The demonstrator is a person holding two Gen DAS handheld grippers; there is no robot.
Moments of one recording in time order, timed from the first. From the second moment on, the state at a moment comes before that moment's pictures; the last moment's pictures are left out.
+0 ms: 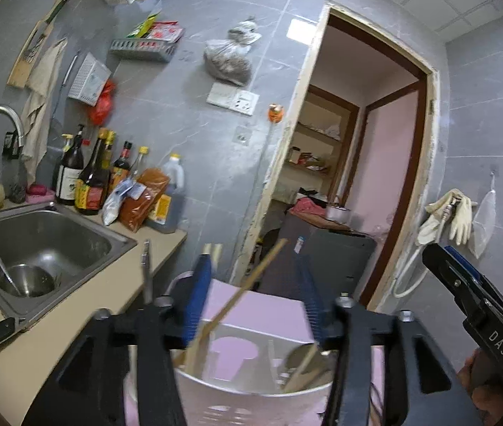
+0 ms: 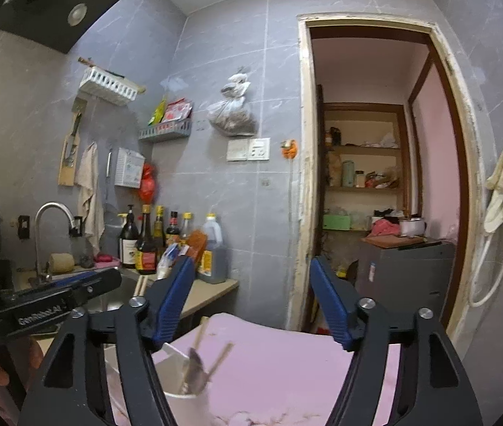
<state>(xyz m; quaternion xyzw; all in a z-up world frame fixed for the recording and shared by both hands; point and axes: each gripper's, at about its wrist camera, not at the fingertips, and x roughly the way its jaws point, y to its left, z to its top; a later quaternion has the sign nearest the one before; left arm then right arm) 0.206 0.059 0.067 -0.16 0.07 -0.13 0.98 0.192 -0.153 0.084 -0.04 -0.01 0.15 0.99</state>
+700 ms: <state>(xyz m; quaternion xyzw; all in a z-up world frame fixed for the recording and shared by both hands) 0.184 -0.057 0.047 -0.07 0.14 -0.22 0.96 0.163 -0.270 0.066 0.00 0.05 0.08 1.00</state>
